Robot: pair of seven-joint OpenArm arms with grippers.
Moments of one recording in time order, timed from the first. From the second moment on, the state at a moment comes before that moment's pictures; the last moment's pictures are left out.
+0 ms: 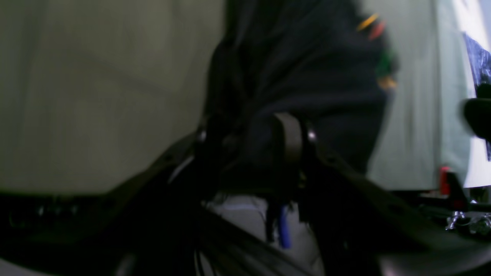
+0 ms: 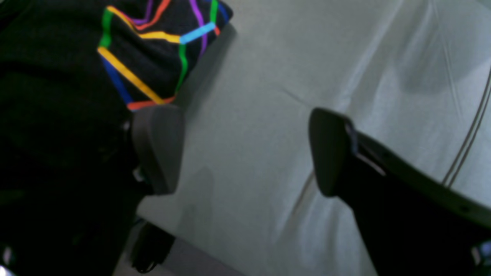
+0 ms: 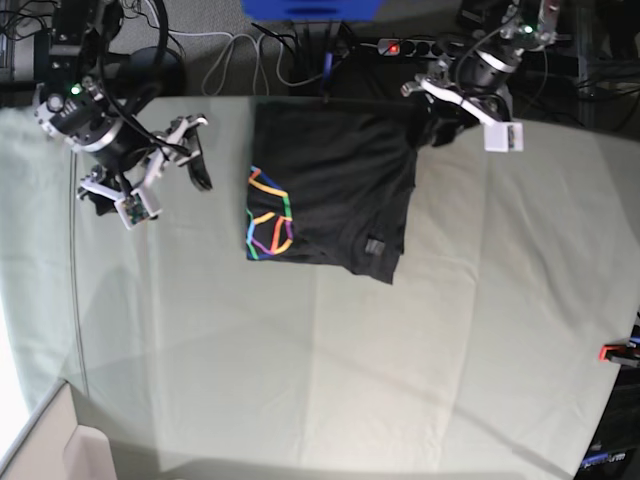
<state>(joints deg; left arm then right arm) 36.0 -12.8 0.5 101.2 -40.8 -12.4 17.3 -22.3 4.2 16.2 108.8 4.1 39.6 -38.1</state>
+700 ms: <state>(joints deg) 21.8 -12.8 -0.4 99.1 -40.8 -12.9 27.4 -22.4 4.2 16.2 108.9 4.1 39.6 -38.1</state>
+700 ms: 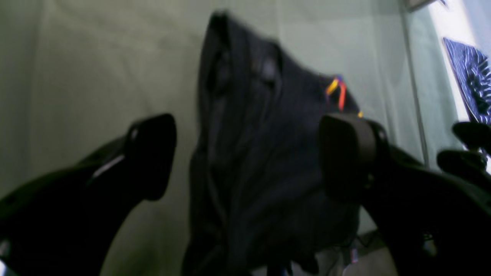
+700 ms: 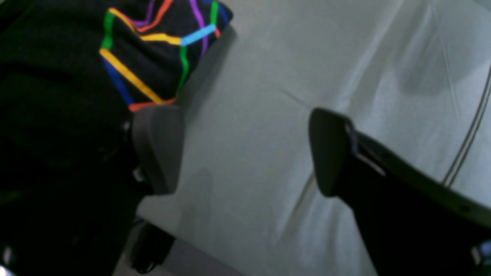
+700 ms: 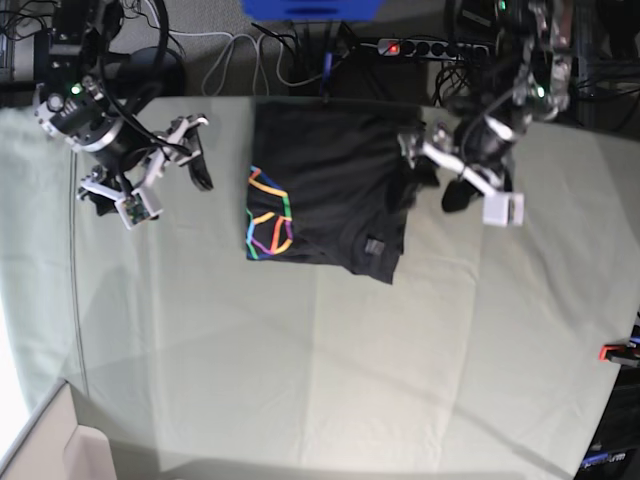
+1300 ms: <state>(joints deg) 10.5 -10.7 9.3 81.1 -40.7 -12.4 28.1 -21.8 4.1 16.2 108.9 4.1 39.6 -38.0</state>
